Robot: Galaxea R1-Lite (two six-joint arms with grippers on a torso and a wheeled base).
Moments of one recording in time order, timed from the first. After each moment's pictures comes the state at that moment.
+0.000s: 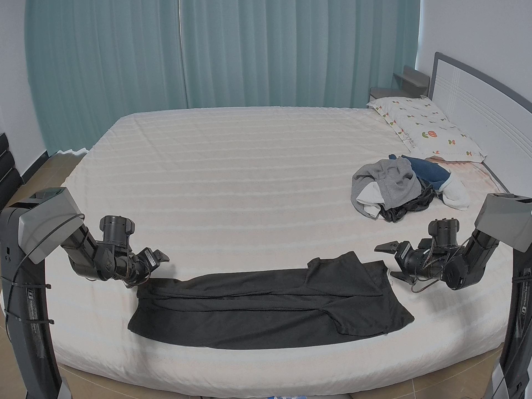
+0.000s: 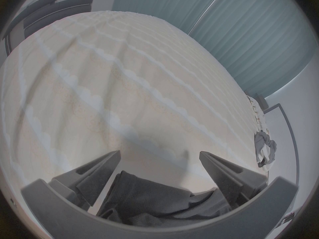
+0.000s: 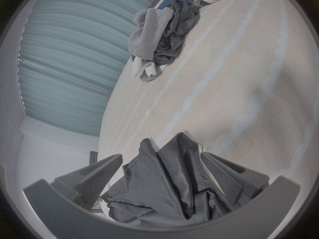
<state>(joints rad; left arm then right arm) 0.02 2.37 -1.03 -0.50 -0.12 -0.65 0.02 2.36 -0.85 -0.90 0.39 0.86</state>
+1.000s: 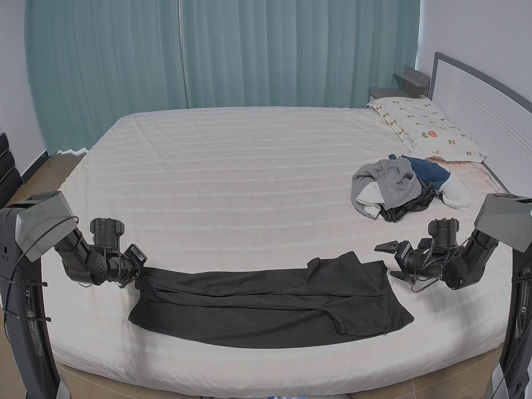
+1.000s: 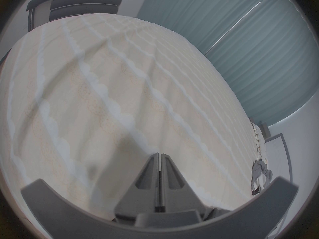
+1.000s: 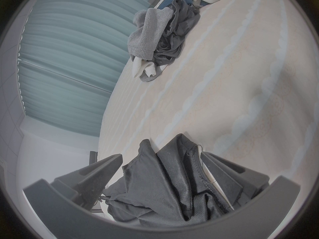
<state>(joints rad) 0.07 2.37 -0.97 -0.64 -0.04 -0.81 0.02 2.37 -0.85 -0.90 0.39 0.85</state>
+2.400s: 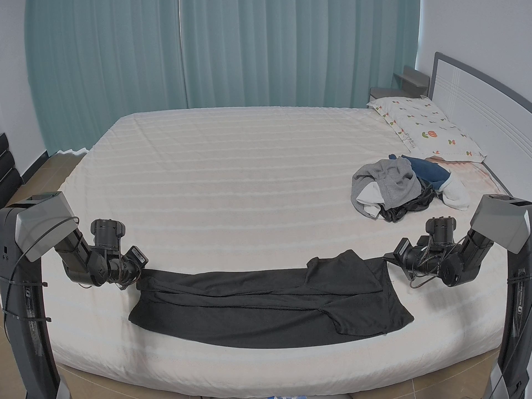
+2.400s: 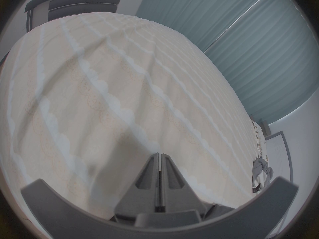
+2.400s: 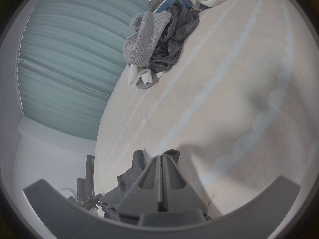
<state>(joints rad) 0.06 2.37 -0.96 -0.63 -0.05 -0.81 0.01 2.42 -0.93 -0.89 0.35 0.85</state>
